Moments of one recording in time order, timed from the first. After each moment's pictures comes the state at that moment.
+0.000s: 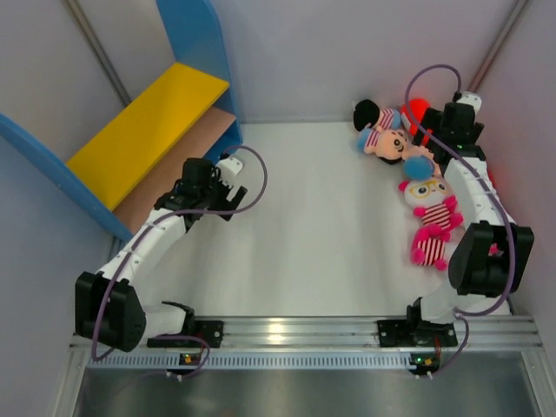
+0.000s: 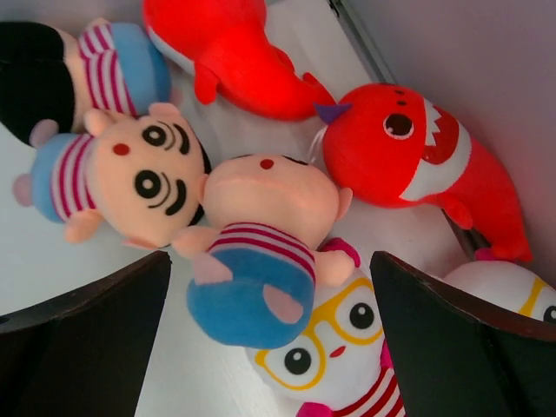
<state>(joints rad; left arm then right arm) -0.29 1.25 0.96 -0.39 0.03 0.37 -0.08 1.54 1.36 -0.29 0.28 0.20</state>
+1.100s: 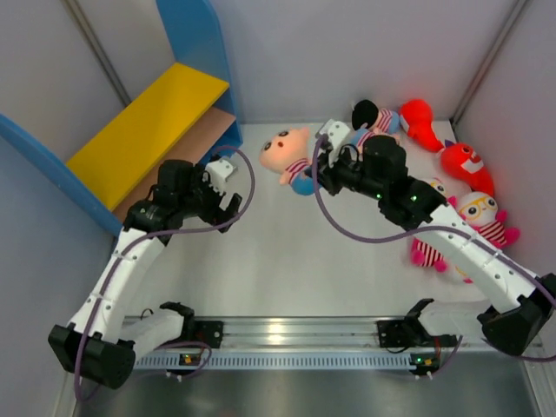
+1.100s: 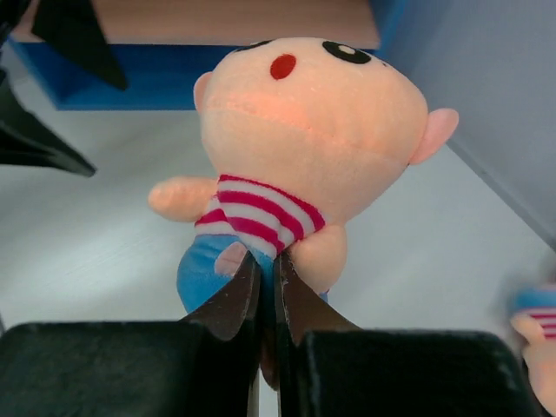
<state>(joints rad) -0.30 1.07 1.07 -0.71 0.29 0.34 0.65 1.22 1.29 -0.32 -0.17 -0.16</state>
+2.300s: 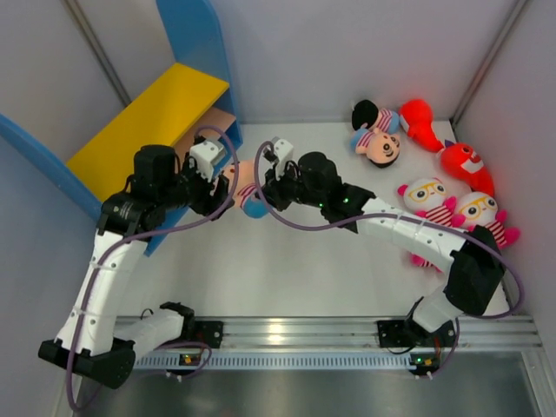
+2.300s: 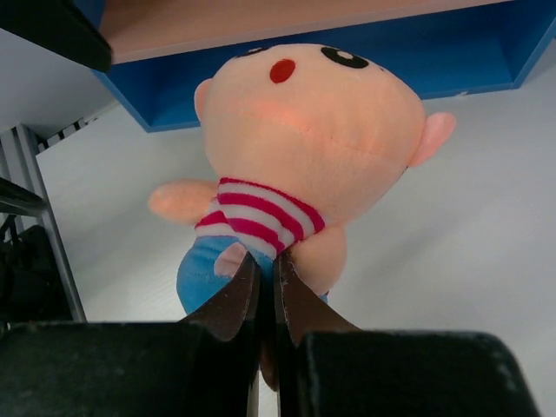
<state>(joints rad) -0.30 1.04 1.39 -0.93 0.37 0.22 0.89 1.53 1.27 -0.03 -0.18 0.09</state>
